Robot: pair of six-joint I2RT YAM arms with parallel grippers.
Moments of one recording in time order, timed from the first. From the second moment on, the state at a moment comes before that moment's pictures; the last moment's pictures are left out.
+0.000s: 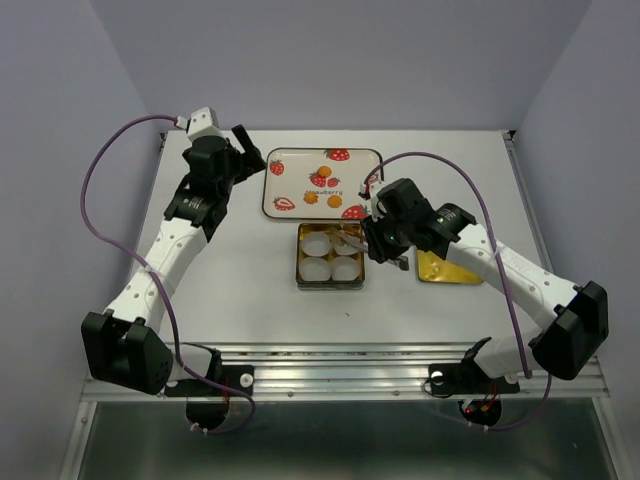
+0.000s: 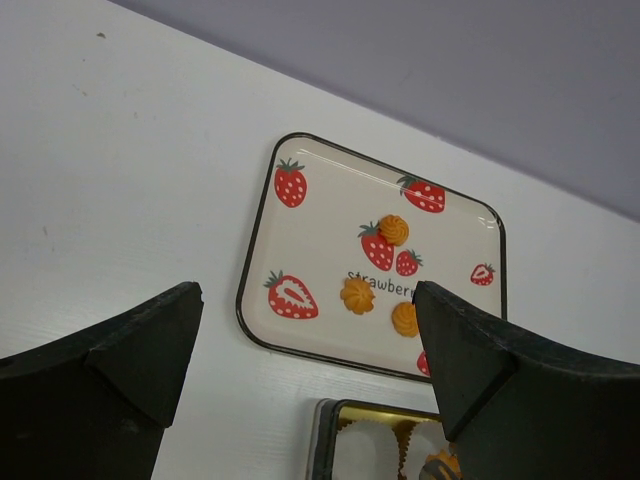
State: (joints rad) left arm -0.27 1.30 1.20 -0.20 -0.26 -0.50; right arm 0.70 1.37 1.25 -0.78 0.01 0.14
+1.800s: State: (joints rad) left arm -0.30 1.33 1.20 -0.22 -0.28 -0.49; right arm 0.70 1.48 1.22 -0.75 0.08 0.13
